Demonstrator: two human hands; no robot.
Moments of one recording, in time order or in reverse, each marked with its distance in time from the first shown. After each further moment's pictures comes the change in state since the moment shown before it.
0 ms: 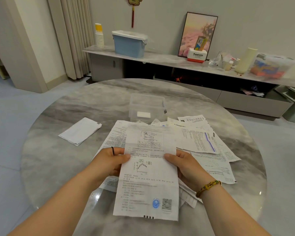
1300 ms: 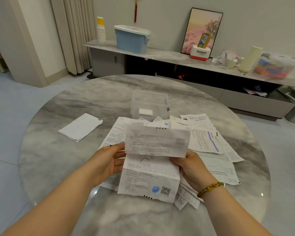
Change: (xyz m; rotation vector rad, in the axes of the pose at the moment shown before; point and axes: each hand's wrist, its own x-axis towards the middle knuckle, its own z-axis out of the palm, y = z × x) left_hand 0.010 -0.002 -0.003 -0.318 -0.018 -0.080; right_hand 0.006 0.006 0.001 0.014 0.128 -0.103
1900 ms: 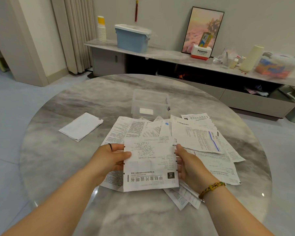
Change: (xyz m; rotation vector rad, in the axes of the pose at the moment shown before) left_hand 0.005 -0.006 -0.002 0.145 0.132 0.073; right_hand -0.001 -0.004 0.002 0.010 -0.025 0.236
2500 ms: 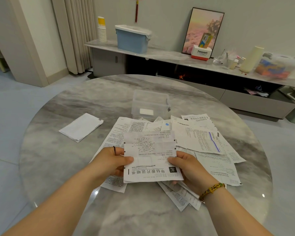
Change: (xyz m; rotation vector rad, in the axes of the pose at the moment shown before) left_hand -0.002 0.000 -0.002 0.131 -0.116 -0.029; right_hand -0.006 -0.001 0.002 -0.065 -0.091 -0.054
